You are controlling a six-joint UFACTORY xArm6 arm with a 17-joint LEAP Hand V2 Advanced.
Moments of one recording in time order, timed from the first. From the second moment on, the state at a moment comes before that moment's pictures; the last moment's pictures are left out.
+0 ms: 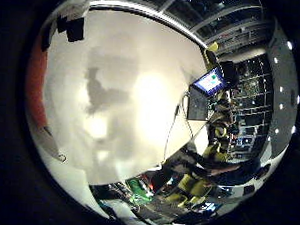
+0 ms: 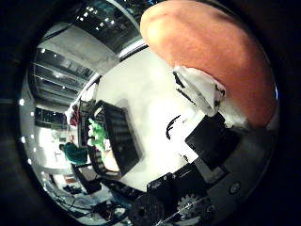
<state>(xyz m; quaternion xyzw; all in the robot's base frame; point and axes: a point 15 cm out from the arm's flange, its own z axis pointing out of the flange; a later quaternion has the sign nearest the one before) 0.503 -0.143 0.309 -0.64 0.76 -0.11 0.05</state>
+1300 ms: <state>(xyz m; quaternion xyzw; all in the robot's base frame) 0.507 0.240 0.230 -0.82 0.57 -0.04 0.03</state>
